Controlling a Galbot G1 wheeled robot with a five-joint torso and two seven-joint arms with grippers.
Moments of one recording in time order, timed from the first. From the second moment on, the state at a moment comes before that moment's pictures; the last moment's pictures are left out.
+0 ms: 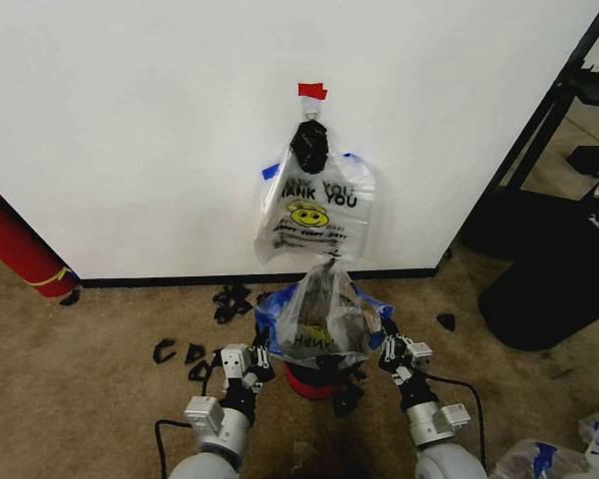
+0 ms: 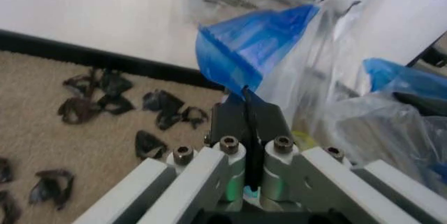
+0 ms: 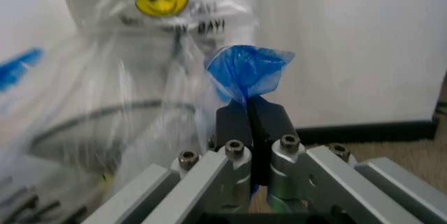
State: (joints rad) left arm 1.48 -1.08 0.00 -2.14 -0.54 -0.03 -0.51; right arm -1.54 1.34 0.38 1.85 0.29 0.29 -0.02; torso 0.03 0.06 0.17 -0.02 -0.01
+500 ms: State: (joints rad) left arm 1.62 -1.10 -0.01 -2.14 -0.42 -0.04 -0.51; right arm -1.56 1.34 0.38 1.81 0.26 0.17 0.05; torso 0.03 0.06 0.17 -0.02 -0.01
